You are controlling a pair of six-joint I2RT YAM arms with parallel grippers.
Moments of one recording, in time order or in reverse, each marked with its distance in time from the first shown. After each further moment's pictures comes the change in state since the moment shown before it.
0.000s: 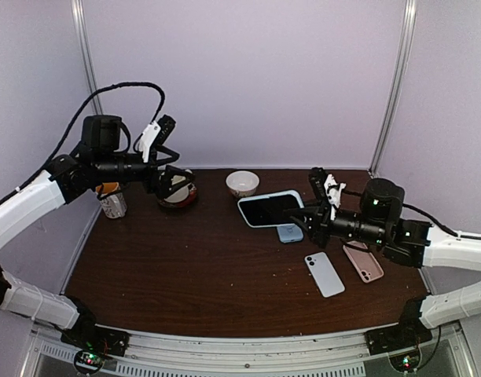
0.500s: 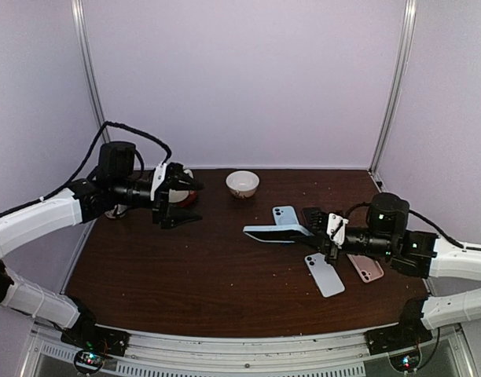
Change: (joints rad) left arm -0.002 0.060 -0.220 0.270 0.446 0.452; right arm -0.001 -0.112 -0.136 -0.050 -0.105 -0.547
